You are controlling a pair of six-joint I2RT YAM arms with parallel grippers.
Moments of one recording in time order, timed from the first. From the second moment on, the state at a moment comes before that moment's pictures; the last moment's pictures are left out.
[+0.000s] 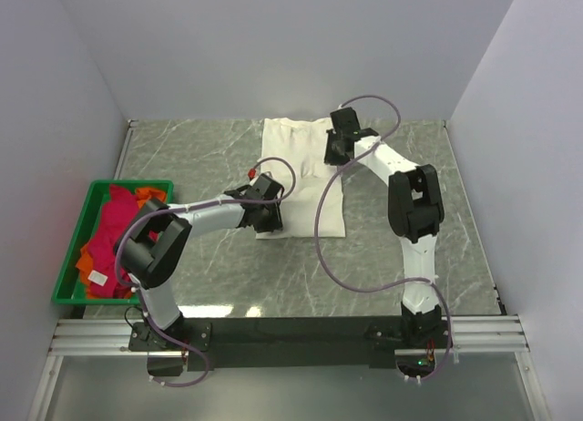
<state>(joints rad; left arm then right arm) -0.68 1.78 1.06 -0.29 -0.09 -0.81 0.34 2.19 1.78 -0.50 0.05 0.42</state>
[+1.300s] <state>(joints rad) -0.37 2.06 1.39 -0.18 0.10 -0.73 0.07 2.17 1.43 -0.12 -0.66 0.57</state>
